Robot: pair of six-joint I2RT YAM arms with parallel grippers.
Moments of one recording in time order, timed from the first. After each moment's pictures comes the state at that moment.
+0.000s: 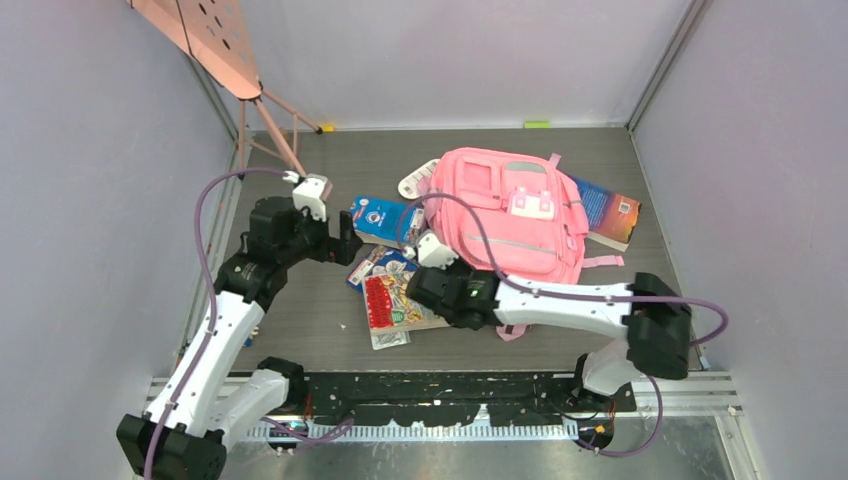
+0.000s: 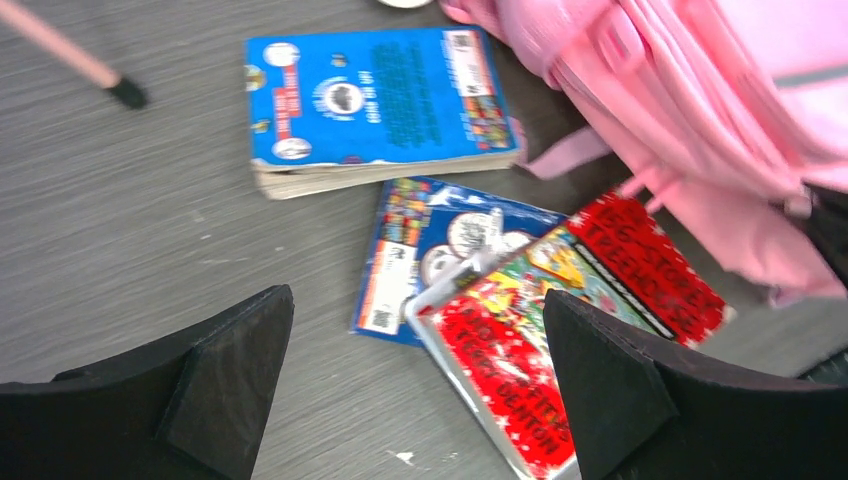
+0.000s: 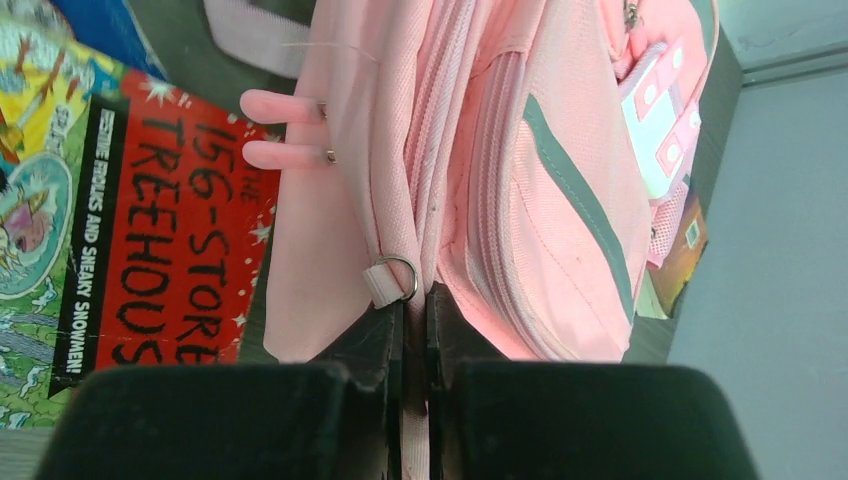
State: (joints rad) left arm -0.26 0.88 0.90 -0.51 0.18 -0.08; right arm 1.22 1.55 1.07 -0.66 0.96 0.26
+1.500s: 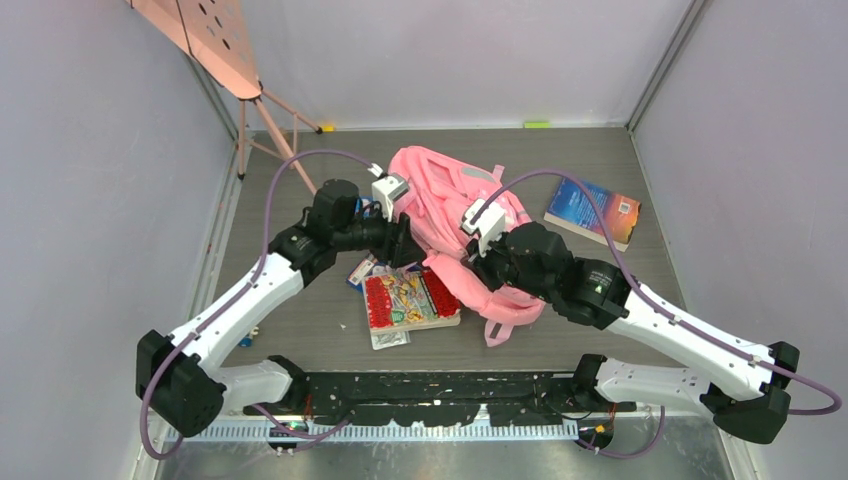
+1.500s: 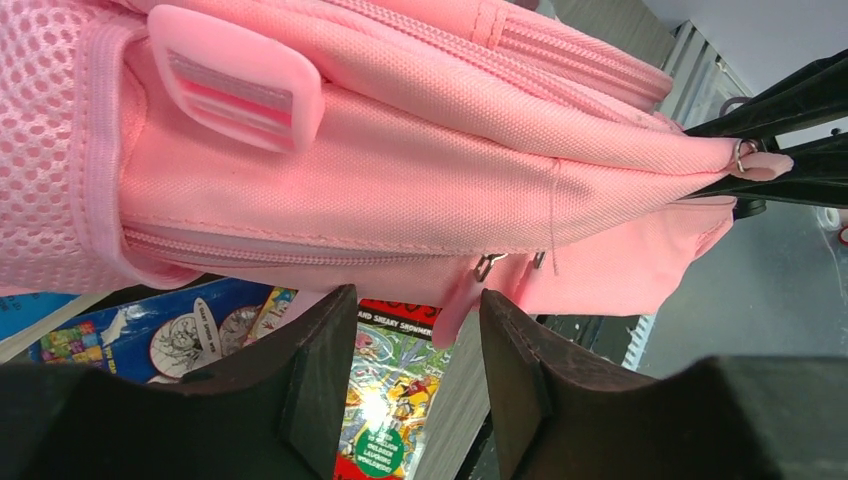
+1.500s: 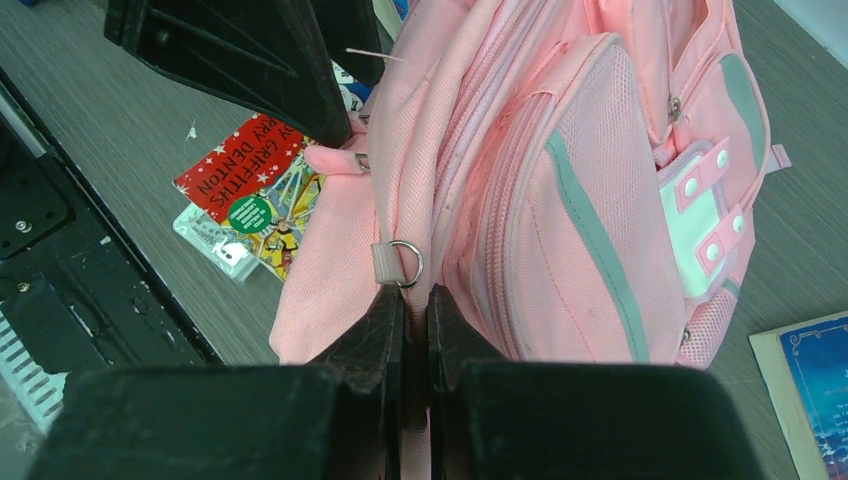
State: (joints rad) left arm -0.58 1.18 1.01 -0.33 0.55 -0.17; right arm 1.01 0.97 1.05 -0.52 0.19 0.00
